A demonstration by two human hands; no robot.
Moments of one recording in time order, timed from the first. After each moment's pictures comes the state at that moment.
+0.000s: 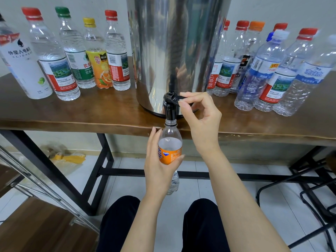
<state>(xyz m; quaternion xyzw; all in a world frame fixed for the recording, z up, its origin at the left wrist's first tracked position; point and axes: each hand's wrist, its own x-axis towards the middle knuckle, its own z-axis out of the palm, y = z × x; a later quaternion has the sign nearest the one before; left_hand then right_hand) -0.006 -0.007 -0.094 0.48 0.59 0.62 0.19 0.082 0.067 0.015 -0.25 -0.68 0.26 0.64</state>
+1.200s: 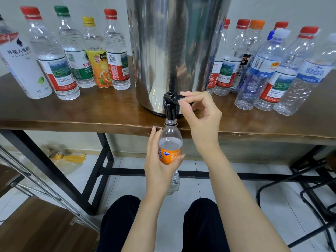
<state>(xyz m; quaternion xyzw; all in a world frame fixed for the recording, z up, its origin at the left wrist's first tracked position) -0.006 -0.005 -0.096 0.48 0.57 0.63 0.21 0.082 0.068 0.014 -0.25 -0.68 0.26 0.64</state>
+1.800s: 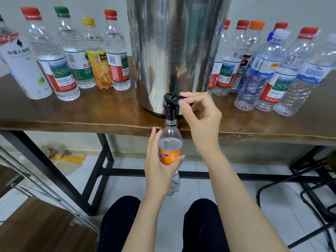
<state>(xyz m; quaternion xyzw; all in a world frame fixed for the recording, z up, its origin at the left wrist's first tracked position) -0.005 -0.006 -0.094 0.47 0.57 0.63 0.22 0.082 0.070 0.013 -0.25 -0.68 0.26 0.64</state>
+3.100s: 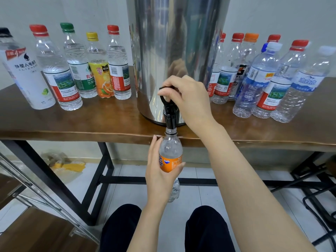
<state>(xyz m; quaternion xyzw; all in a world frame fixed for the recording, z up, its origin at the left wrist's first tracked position) -0.006 -0.005 -0.096 0.47 0.56 0.64 0.22 0.062 0.088 0.080 -0.31 -0.83 0.07 0.46</state>
